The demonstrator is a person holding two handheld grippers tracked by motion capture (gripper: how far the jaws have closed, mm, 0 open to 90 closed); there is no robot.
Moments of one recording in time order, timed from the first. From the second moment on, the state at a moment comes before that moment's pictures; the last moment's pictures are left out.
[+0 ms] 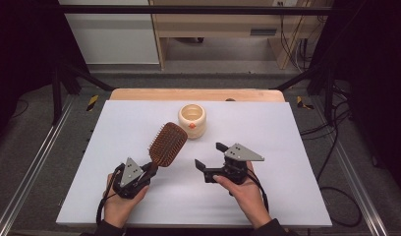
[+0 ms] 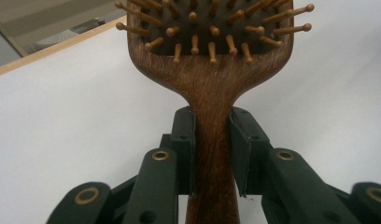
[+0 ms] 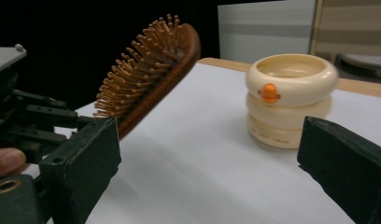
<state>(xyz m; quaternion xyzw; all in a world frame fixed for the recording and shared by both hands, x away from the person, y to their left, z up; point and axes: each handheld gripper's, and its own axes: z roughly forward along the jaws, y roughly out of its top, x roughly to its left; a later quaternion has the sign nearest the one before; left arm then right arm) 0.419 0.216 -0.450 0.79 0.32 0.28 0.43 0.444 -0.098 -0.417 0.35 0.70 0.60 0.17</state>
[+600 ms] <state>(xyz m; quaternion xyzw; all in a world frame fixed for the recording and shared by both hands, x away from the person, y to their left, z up) 0.417 0.213 -0.452 0.79 0.32 0.28 0.44 0.455 -0.053 -0.420 0.34 0.72 0.59 0.12</state>
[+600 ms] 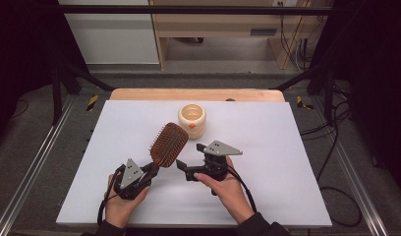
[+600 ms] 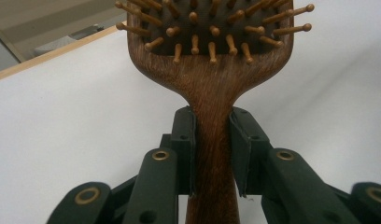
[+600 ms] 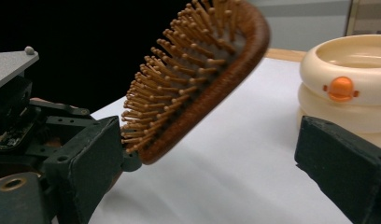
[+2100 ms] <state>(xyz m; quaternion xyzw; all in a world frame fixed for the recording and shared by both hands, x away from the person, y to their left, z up) 0.406 0.214 -0.447 0.76 0.30 0.31 0.48 0.479 -0.022 -0.384 0.35 0.68 0.65 0.05</state>
